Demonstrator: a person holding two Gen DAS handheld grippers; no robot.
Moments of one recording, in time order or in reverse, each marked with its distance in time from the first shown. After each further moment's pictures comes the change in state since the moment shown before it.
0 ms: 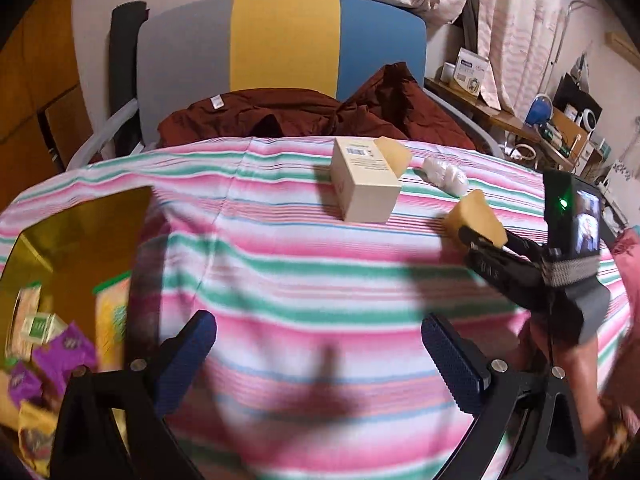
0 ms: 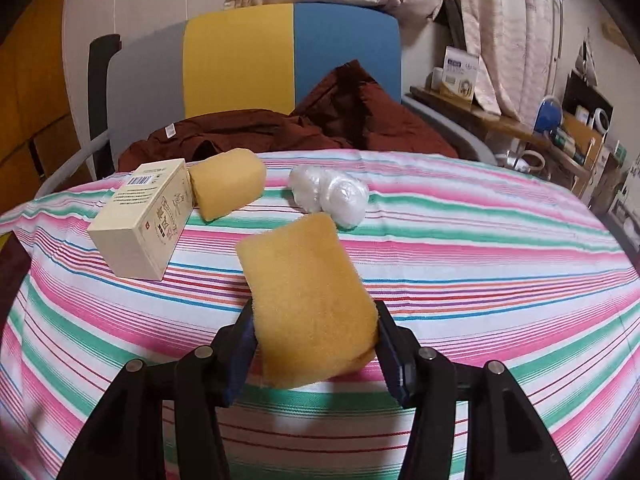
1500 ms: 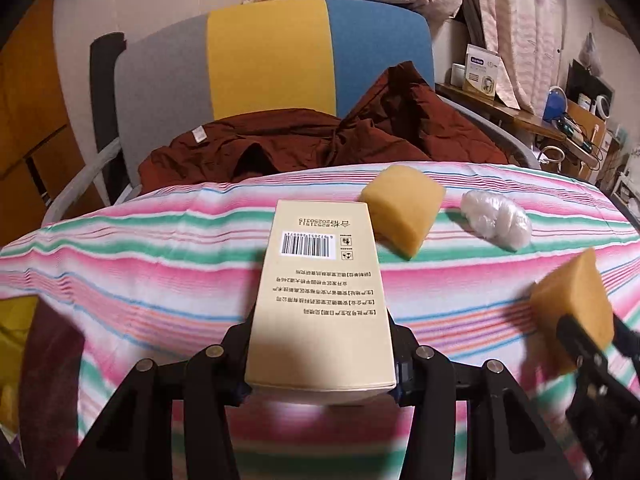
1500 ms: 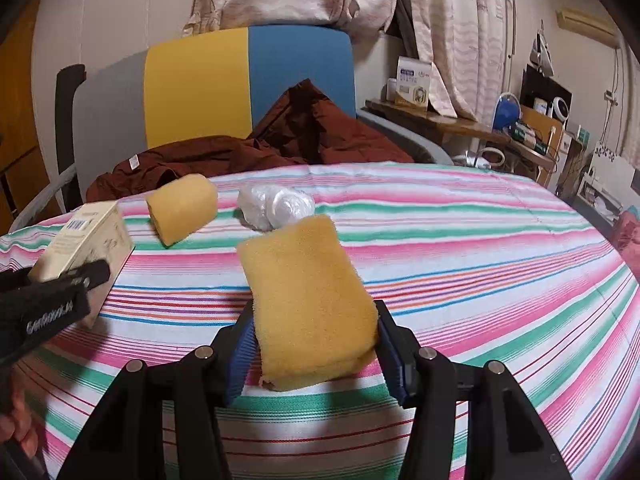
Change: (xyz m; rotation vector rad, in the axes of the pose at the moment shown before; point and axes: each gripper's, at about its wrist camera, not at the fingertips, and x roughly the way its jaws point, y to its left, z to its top) left arm 0.123 -0.037 0.060 0.059 -0.106 0.090; right arm -0.010 -0.024 -0.009 0.120 -0.097 -0.089
